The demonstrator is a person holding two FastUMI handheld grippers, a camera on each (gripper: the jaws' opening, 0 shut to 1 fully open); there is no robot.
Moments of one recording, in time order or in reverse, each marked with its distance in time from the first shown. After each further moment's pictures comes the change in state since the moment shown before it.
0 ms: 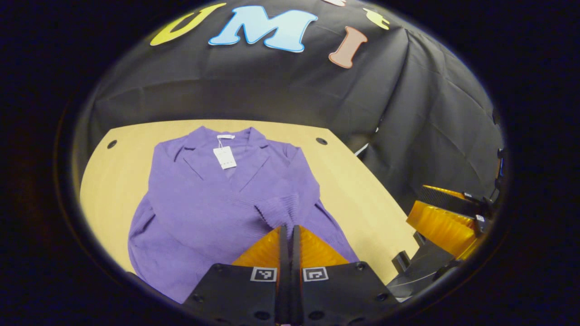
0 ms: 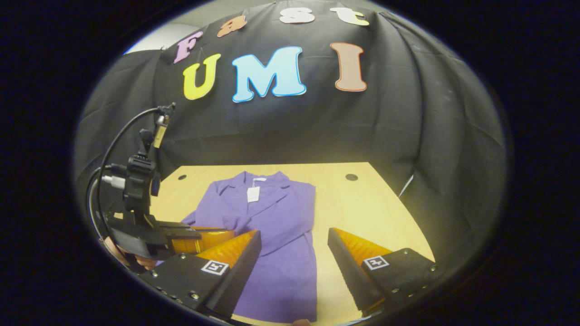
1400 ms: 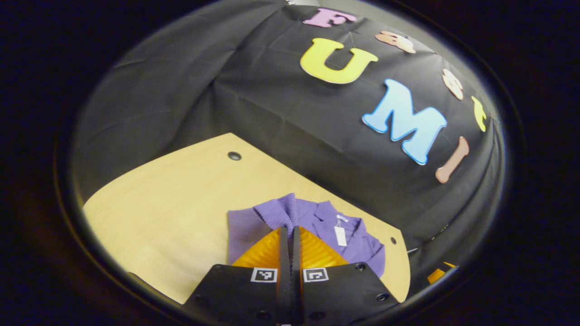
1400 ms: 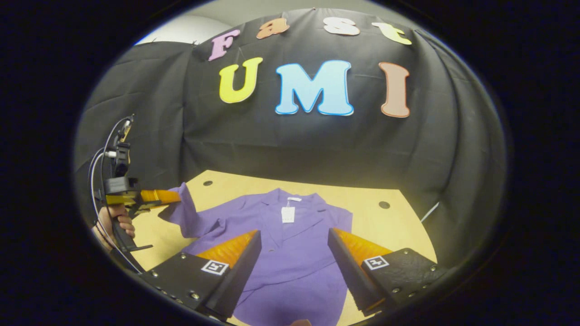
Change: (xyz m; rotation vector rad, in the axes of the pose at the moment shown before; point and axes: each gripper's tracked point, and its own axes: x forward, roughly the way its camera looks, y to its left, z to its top) left arm -0.168 0.252 0.111 -0.475 -0.453 0.346; right arm 0.015 0.089 0.054 -0.119 -0.091 0.084
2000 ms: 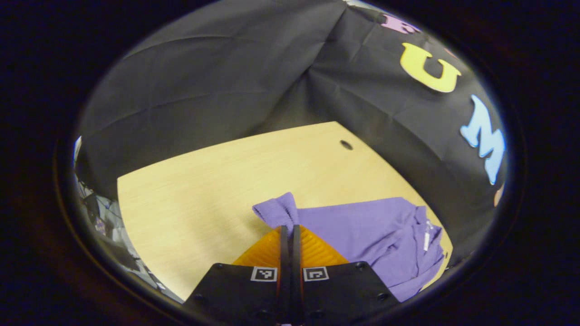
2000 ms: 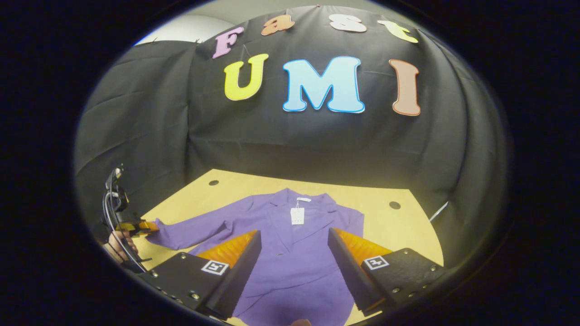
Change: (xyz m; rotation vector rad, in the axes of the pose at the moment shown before) left arm -0.034 0.232 -0.033 -0.174 -0.016 0.440; right arm 0.022 0.030 0.006 -0.014 0.018 0.066
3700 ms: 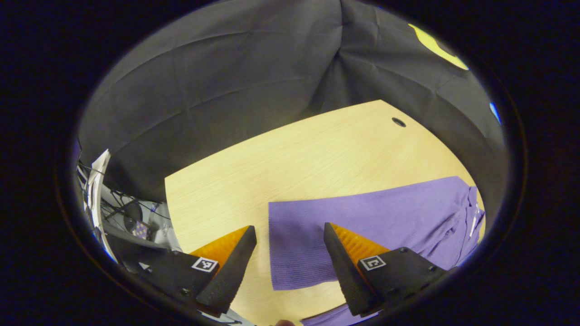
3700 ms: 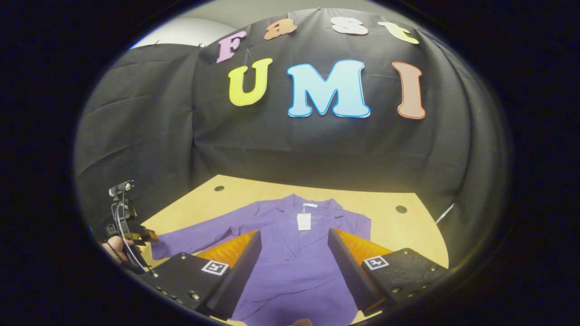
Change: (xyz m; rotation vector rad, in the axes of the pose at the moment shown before) left arm 0.007 0.111 -0.034 0.077 0.137 0.408; right arm 0.008 0.008 0.008 0.010 -0.029 0.026
